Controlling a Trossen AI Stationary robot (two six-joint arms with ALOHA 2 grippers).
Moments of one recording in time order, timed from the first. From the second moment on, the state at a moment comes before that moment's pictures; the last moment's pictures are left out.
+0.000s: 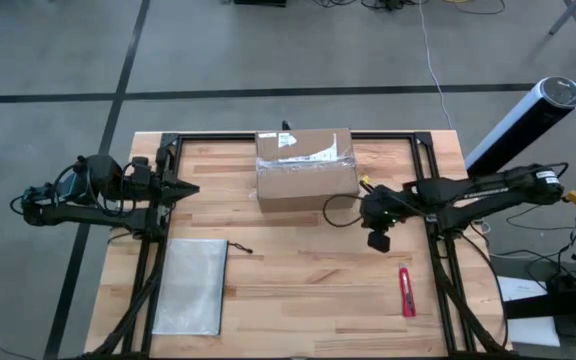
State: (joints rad) left arm 0.00 0.40 0.78 -0.41 -0.01 0.04; right arm 0.18 1.02 0.78 -0.73 0.04 0.46
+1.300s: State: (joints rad) left arm 0.00 0.40 0.78 -0.41 -0.01 0.03; right arm 0.76 1.45 0.77 -0.89 -0.22 1.38
